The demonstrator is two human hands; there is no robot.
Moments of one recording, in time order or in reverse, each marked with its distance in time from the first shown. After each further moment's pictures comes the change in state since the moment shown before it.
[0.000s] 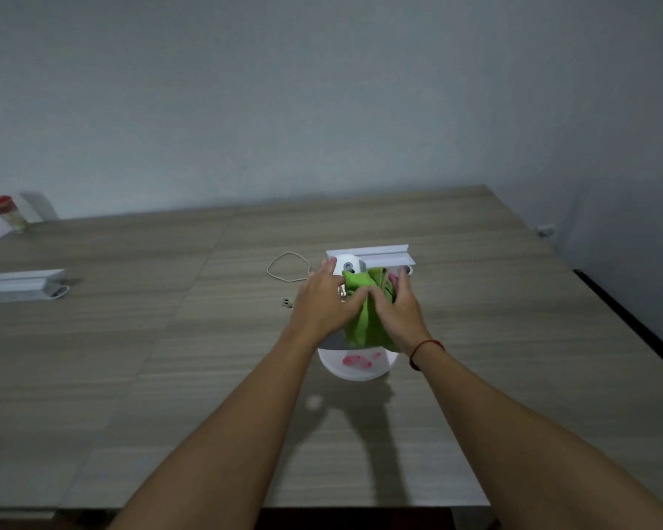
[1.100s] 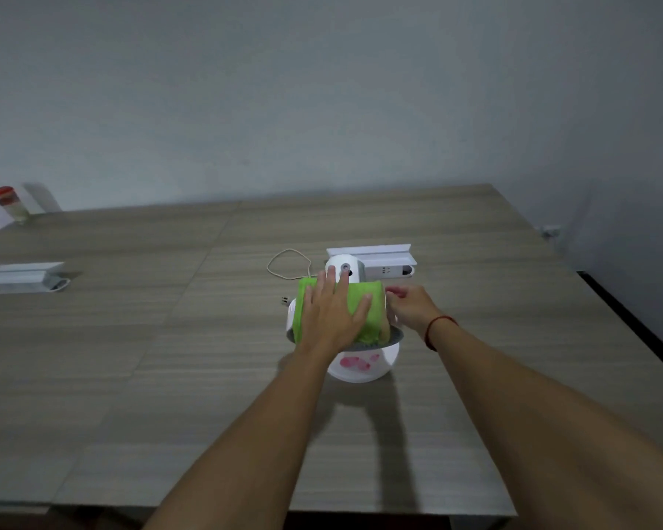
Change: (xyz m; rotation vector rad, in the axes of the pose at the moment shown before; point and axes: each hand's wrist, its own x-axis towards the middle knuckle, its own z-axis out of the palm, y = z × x) left_hand -0.004 0.004 0.036 0.102 0.059 -0.071; right_hand 0.042 0.011 -0.023 -0.199 -0.106 0.149
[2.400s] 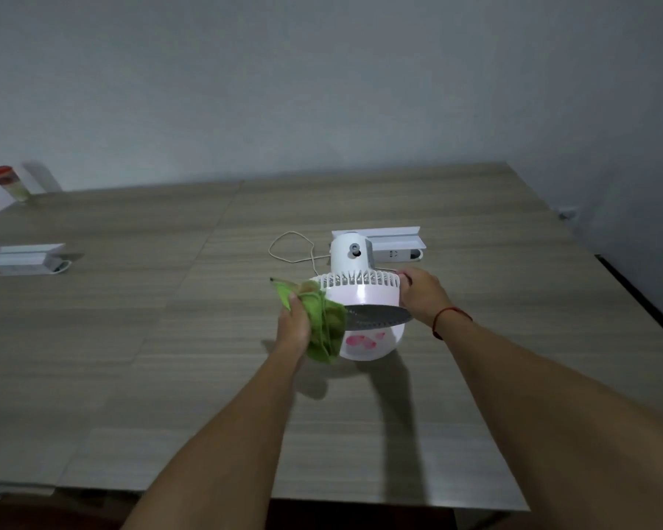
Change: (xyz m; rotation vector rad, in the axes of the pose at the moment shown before) left_hand 0.004 -0.071 0.040 -0.921 0.043 -0.812; right_hand 0.018 0.011 0.000 -0.335 0.018 -0.091
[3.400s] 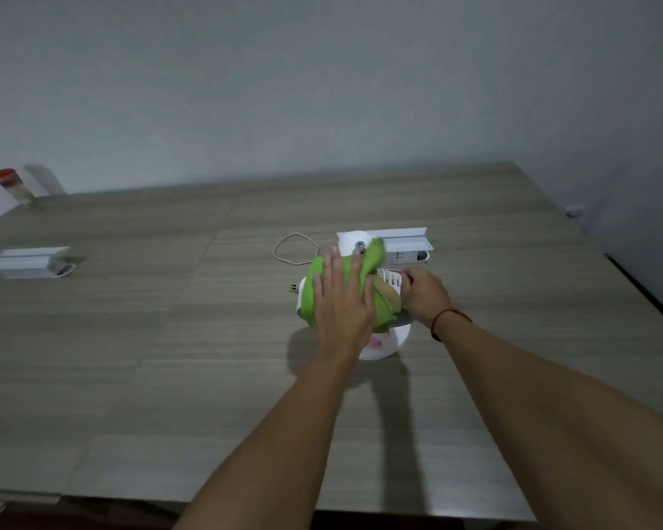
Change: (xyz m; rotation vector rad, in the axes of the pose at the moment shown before) left_hand -0.030 0.029 0.044 0.785 0.173 0.879; right_hand 0.011 -0.008 0.013 -0.028 0.093 -0.003
